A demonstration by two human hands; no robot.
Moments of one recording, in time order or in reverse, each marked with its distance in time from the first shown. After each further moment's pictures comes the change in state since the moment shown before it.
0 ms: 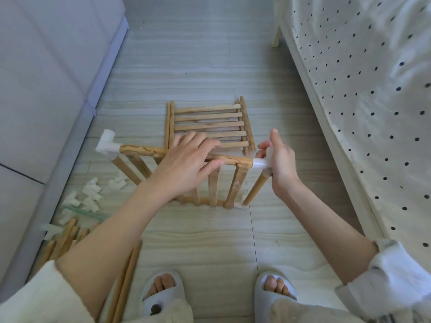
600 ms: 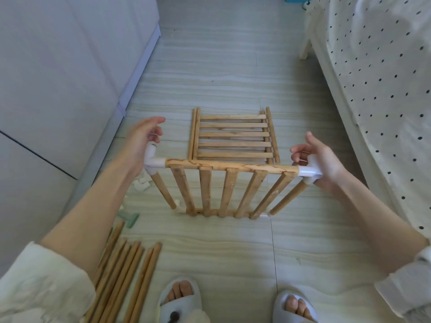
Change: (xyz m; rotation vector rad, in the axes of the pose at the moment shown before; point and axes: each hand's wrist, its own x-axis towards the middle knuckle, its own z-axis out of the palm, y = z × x) left_hand -0.029 -0.124 -0.039 -1.250 0.377 -0.929; right_hand 0.052 -0.018 -0.013 -0.062 -0.369 0.116
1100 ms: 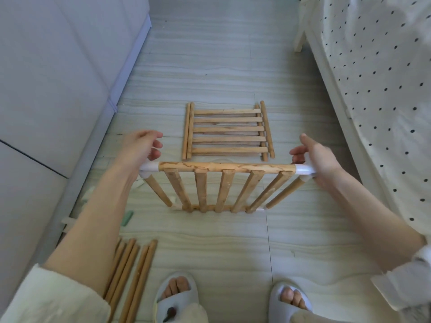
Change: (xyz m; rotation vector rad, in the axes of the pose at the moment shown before) left_hand -0.006 -0.010 0.010 0.168 0.096 -0.144; right_hand -0.002 0.005 0.001 -0.170 0.278 0.044
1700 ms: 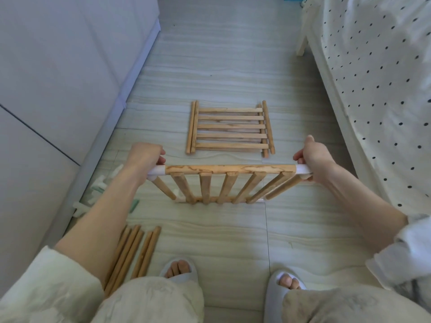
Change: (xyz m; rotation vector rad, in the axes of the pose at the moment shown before) left_hand -0.035 -0.023 -0.002 0.155 0.031 -0.269; right_hand -0.029 0.002 0.006 -0.163 0.153 0.119
